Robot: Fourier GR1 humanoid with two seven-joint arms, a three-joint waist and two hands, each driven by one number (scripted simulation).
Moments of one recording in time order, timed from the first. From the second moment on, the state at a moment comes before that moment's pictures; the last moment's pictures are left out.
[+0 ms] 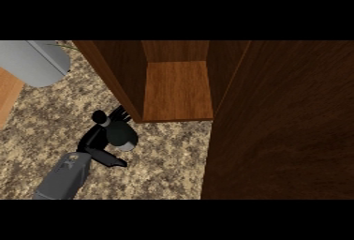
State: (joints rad) left arm -0.55 0.21 0.06 -0.28 -0.03 -0.61 -0.74; right arm -0.11 -0.02 0.19 -2.47 -0.05 0.07 0.58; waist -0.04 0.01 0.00
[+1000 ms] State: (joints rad) left arm -0.56 0.13 0.13 -0.19 0.05 -0.59 -0.62; right arm -0.09 -0.02 0.18 -2.47 -0.05 0.07 0.59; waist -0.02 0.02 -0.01
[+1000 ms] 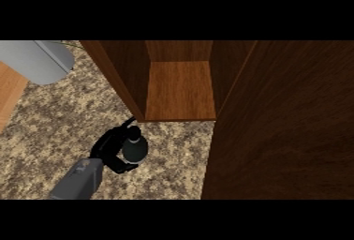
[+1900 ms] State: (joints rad) left arm -0.38 0.06 0.29 -0.53 0.26 -0.39 -0.69; right arm -0.07 -0.04 0.13 -2.47 -0.05 0.08 0.60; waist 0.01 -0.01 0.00
